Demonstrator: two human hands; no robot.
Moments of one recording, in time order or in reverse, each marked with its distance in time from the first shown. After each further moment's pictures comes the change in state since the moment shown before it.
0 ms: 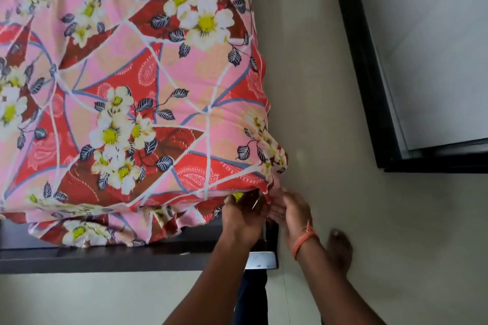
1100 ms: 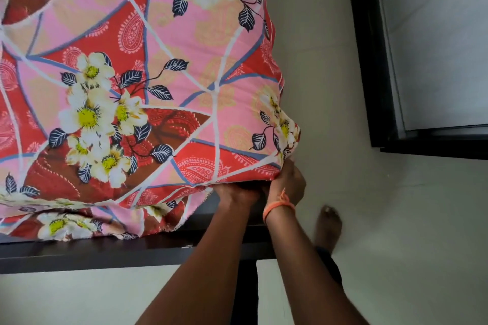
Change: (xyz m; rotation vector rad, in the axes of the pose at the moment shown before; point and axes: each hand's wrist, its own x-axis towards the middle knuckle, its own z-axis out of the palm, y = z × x) left_hand 0.058 0.030 0.001 -0.247 -0.070 -0.144; right_hand 0.008 -0.010 0.071 -0.064 0.410 -0.123
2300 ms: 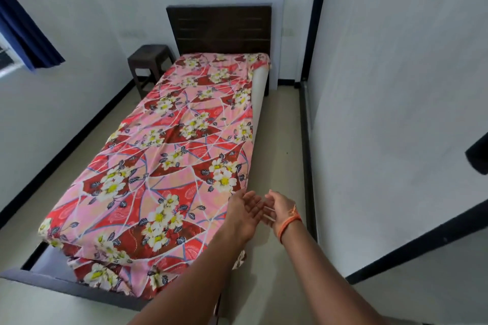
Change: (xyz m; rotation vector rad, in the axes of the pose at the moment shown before) left_hand -0.452 -0.110 0.277 0.311 -0.255 0.389; right_hand -0.267 -0.380 -0.253 -0.032 -0.645 -0.198
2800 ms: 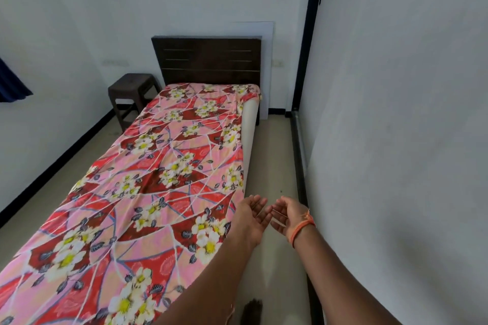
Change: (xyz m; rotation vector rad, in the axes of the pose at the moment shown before) left_hand 0.159 0.109 0.144 0.009 -0.029 0.019; right_hand 0.160 -0.174 0.054 0.014 0.023 -0.026
